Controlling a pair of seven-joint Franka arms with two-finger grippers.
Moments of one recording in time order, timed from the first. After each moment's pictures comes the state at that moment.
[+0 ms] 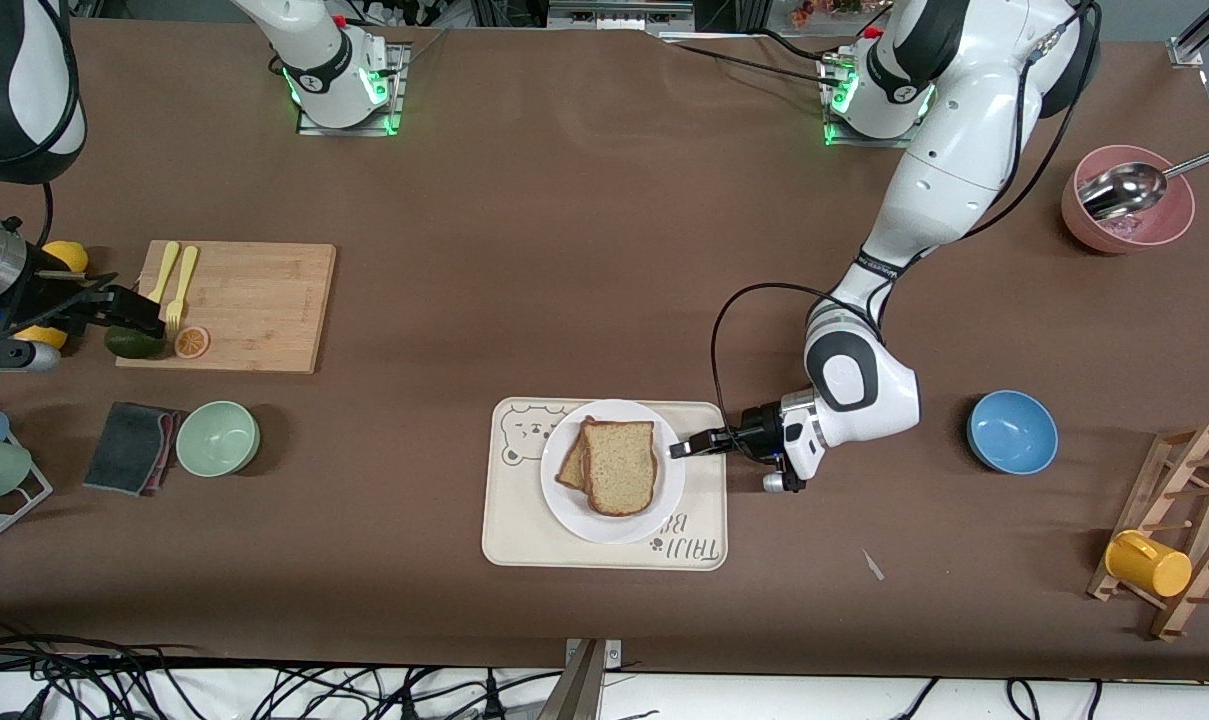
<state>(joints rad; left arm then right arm) -0.19 0.95 -0.18 -1.46 -1.42 2.35 0.63 0.03 0.17 -0.08 -1.64 0.00 1.81 -0.04</state>
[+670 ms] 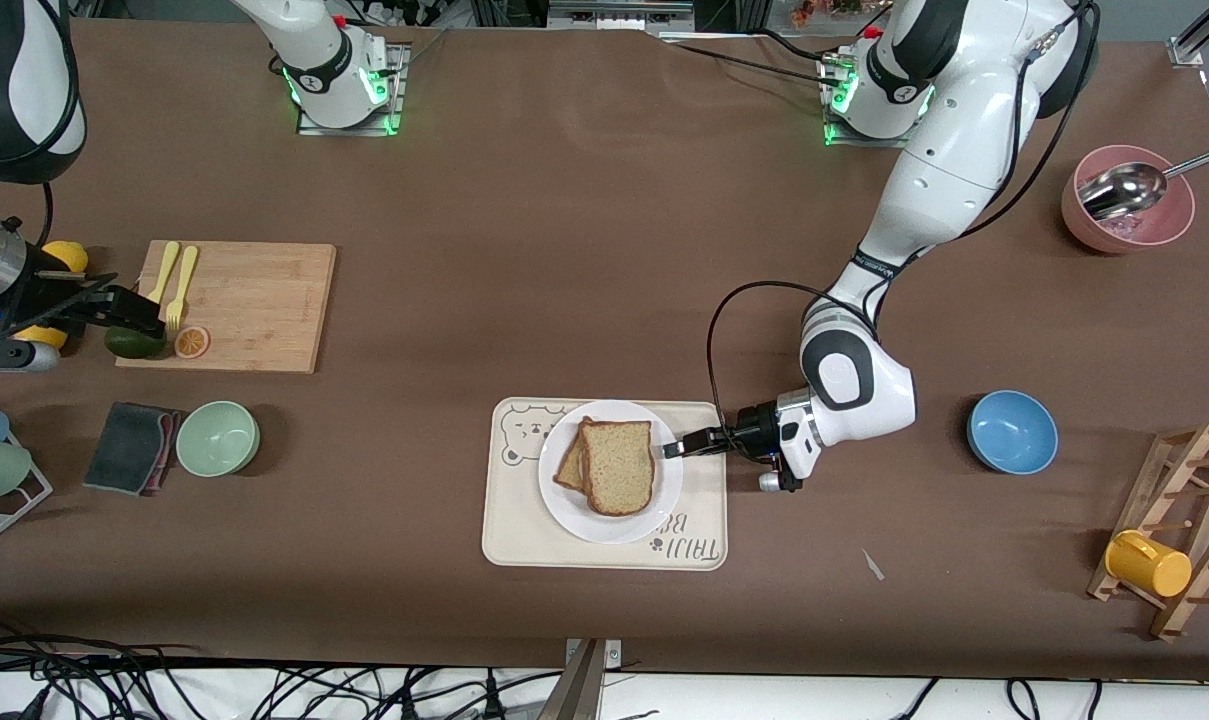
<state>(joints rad) -0.19 0.95 -0.19 -1.46 -1.42 2.36 0.63 0.03 0.17 -0.08 -1.64 0.00 1.81 -0.04</state>
